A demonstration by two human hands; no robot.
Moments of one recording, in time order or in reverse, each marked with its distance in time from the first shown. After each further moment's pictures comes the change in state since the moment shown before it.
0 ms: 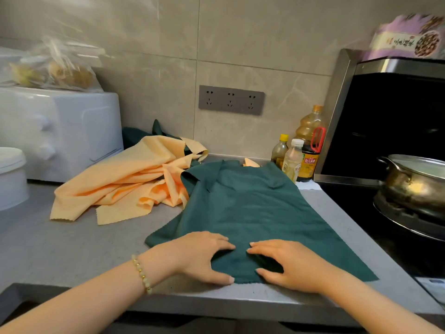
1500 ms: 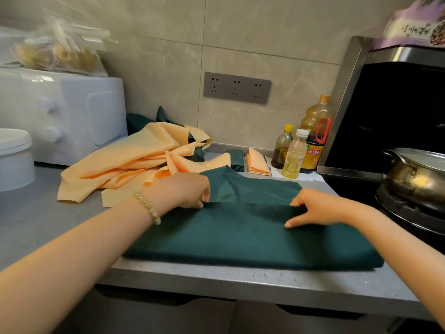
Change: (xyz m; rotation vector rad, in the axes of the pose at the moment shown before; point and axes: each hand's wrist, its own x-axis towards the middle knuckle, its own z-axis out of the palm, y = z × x) left_hand 0.006 -0.028 -0.072 0.094 -0.050 -0.317; right_hand 0.015 0.046 -0.081 0.116 -0.233 0.256
